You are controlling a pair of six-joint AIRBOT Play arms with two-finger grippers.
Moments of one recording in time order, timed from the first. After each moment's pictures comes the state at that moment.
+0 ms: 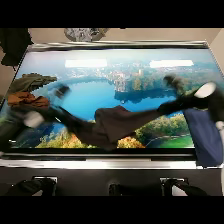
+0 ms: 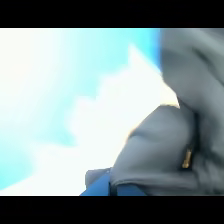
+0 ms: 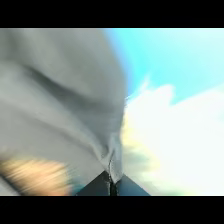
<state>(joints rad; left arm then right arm) -0.36 -1.00 1.04 1.62 -1.05 -1.52 -0.12 -1.24 1.24 -1.16 1.25 0.87</state>
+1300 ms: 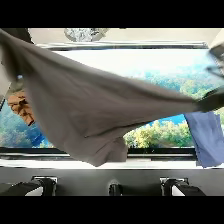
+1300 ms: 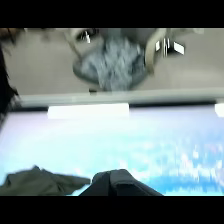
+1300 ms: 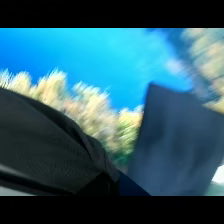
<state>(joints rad) -0.11 -1.22 1.87 1.75 -1.06 -1.61 -0.12 -1.07 1.51 -1.61 1.62 1.03</state>
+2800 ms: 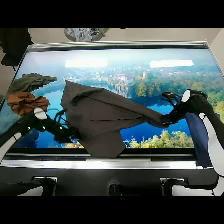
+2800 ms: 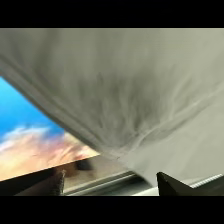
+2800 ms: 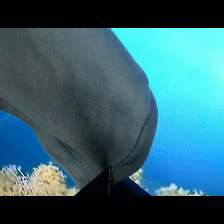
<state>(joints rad) -0.09 -1.33 0.79 1.00 -1.24 -1.51 -0.12 -1.54 1.18 -1.47 1.27 1.12</state>
